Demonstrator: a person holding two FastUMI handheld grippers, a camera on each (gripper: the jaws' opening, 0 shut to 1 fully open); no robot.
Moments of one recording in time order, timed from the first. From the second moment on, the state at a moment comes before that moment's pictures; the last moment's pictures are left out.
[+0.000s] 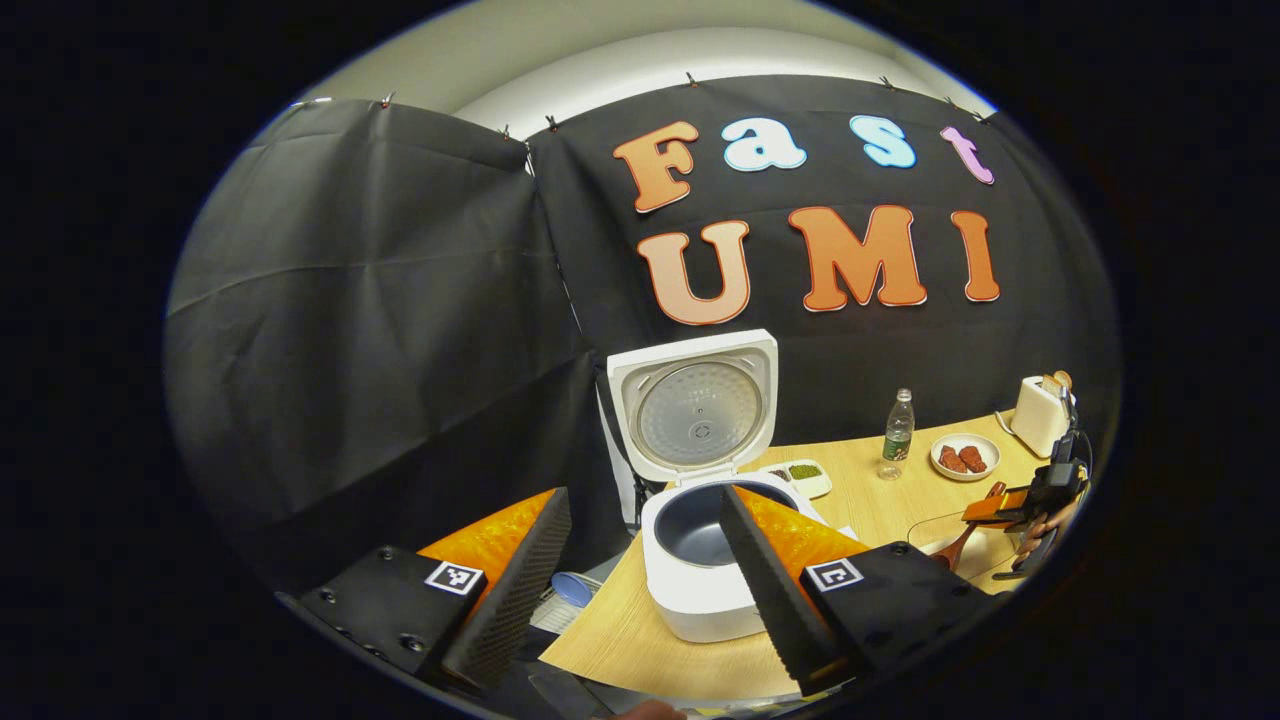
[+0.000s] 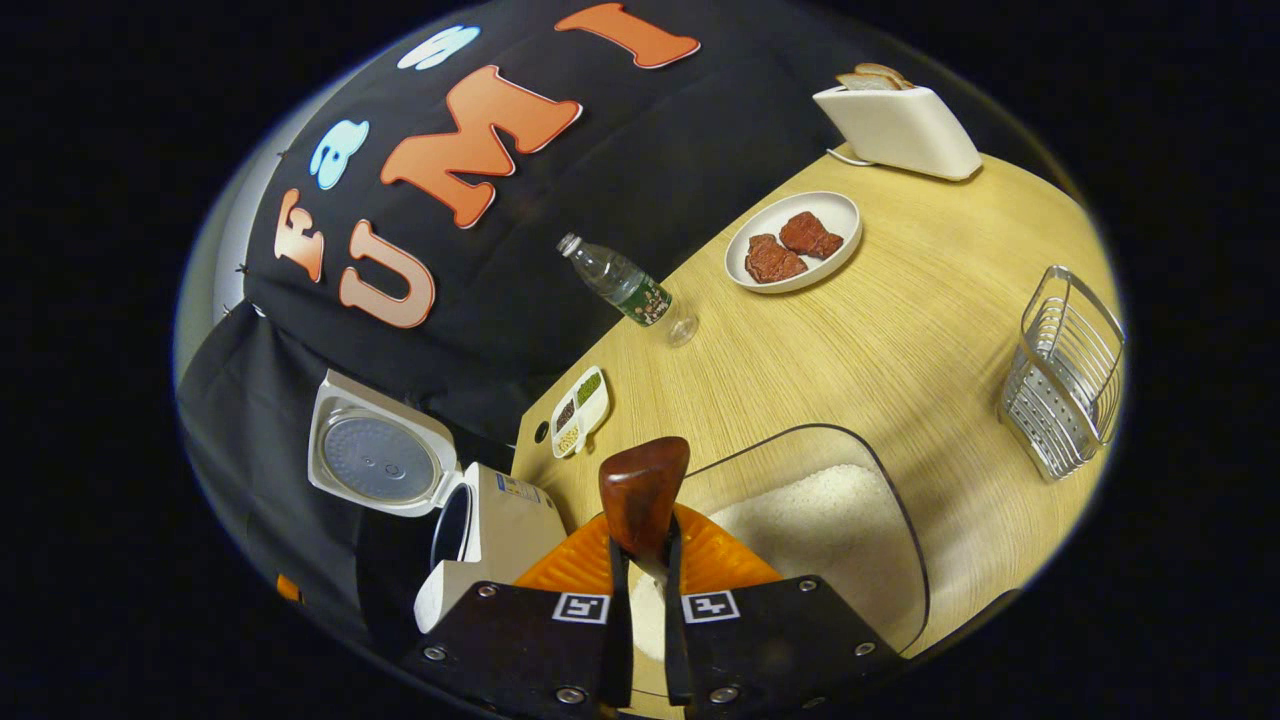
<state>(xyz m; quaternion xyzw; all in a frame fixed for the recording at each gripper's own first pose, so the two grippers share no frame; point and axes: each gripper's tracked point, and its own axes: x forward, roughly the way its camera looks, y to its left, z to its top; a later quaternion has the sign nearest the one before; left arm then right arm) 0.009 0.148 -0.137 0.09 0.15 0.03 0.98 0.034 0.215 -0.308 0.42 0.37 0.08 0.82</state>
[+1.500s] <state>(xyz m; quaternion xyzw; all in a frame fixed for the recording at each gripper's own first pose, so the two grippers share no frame) 0.016 0.100 -0.127 0.07 0.13 0.01 0.99 0.057 0.139 -0.207 0.78 0.25 0.09 0.56</state>
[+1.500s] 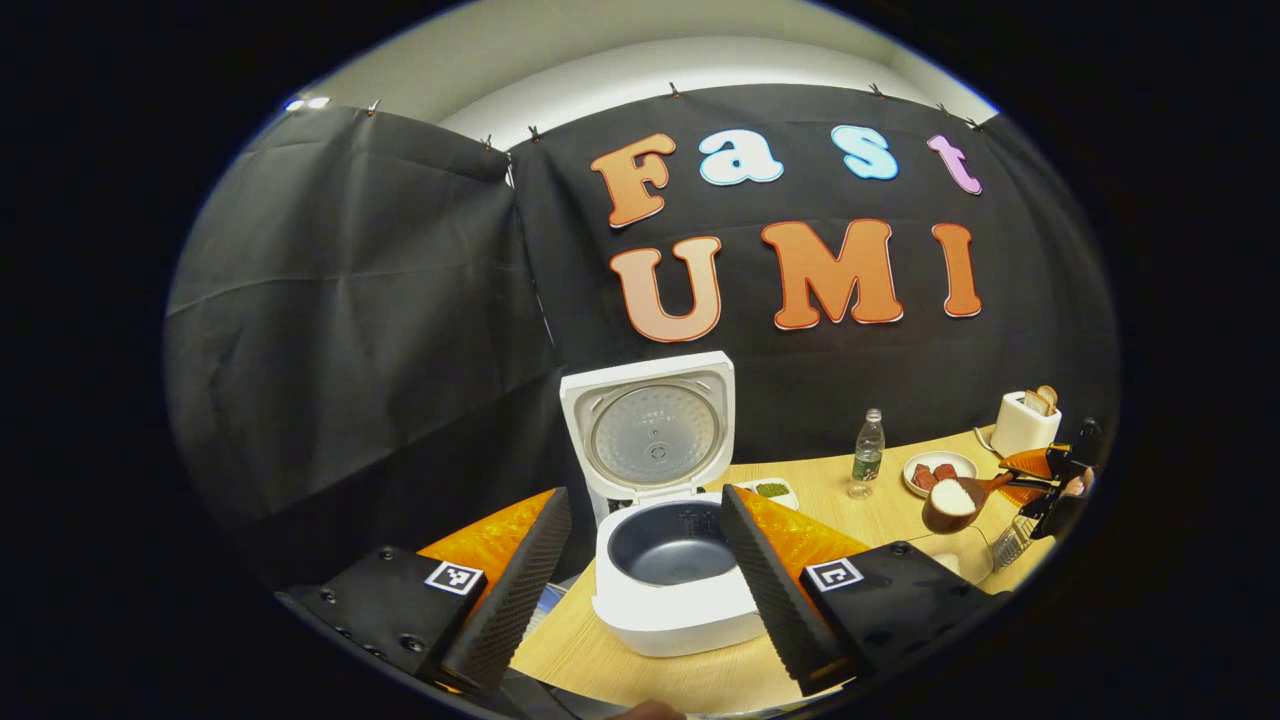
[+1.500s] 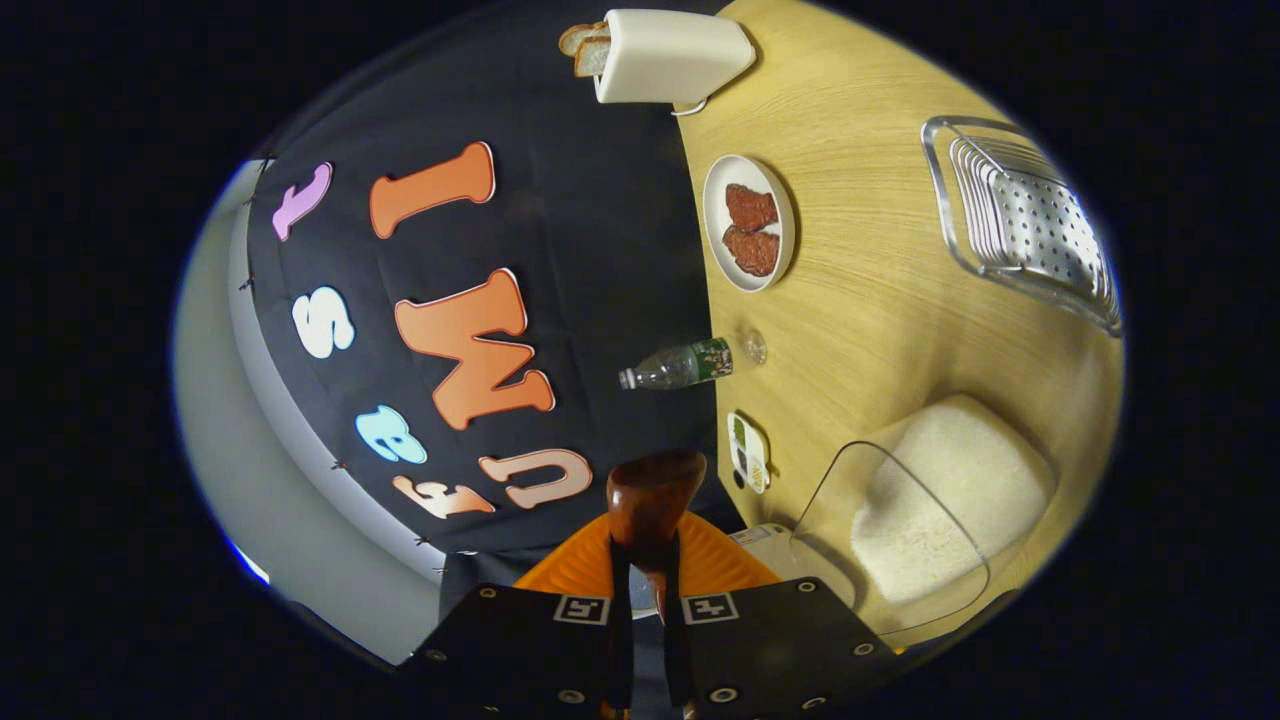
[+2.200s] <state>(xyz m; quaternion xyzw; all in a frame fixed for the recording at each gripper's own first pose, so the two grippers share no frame) 0.010 0.169 -0.132 0.05 0.13 0.07 0.99 0.100 0.263 -0.145 0.76 0.30 0.14 0.56</state>
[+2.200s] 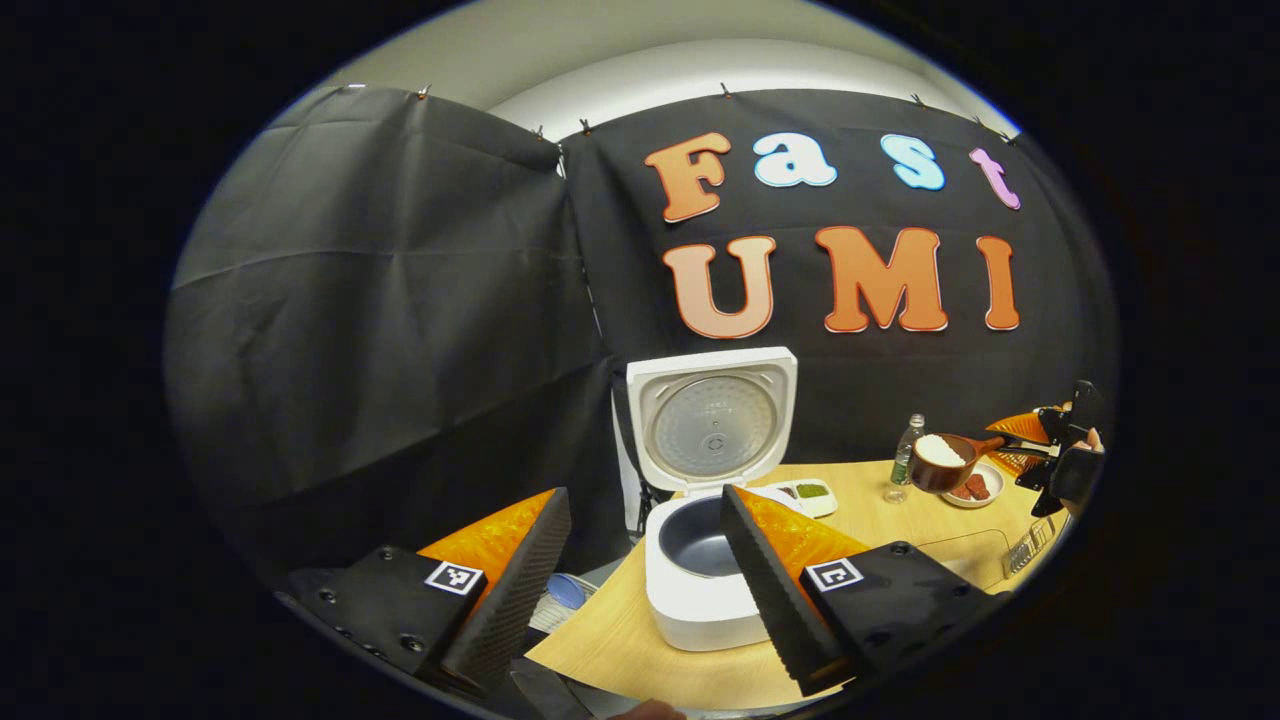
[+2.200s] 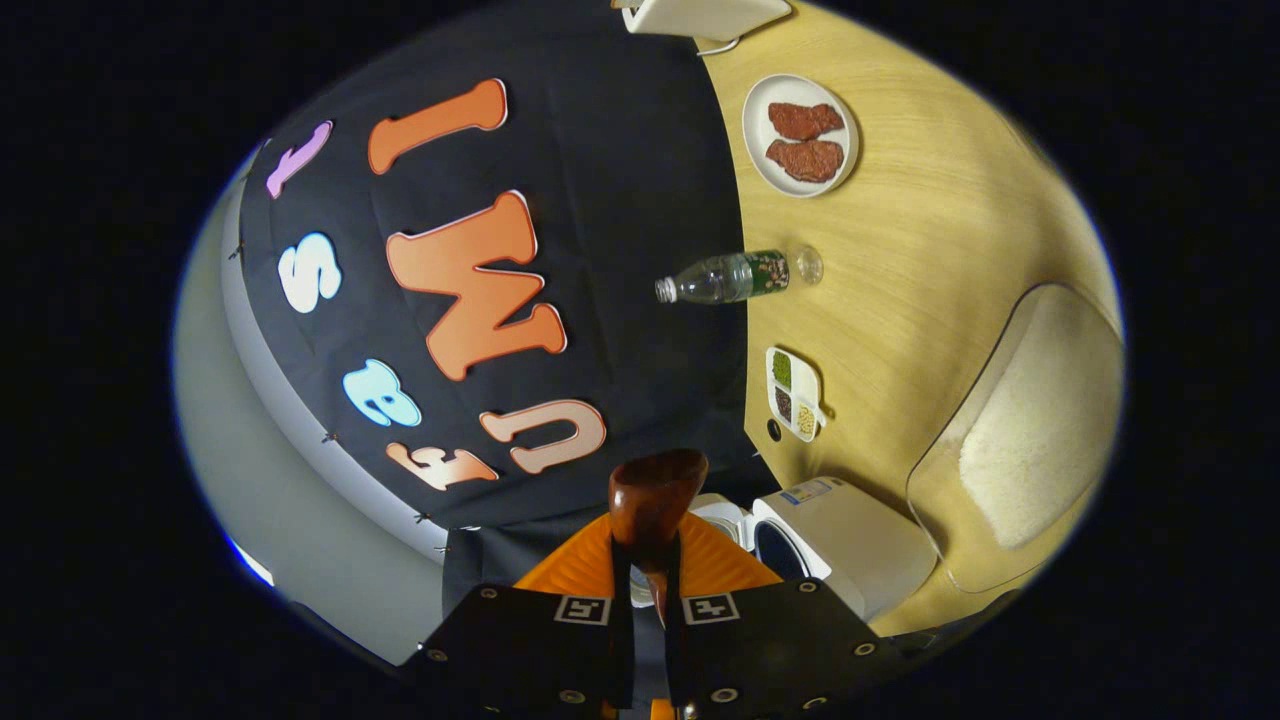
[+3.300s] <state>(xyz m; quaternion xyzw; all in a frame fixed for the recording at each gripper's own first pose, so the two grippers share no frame) -0.007 0.354 -0.157 0.02 0.15 0.18 0.97 0.144 0.472 -0.124 0.50 0.33 0.19 0.78</state>
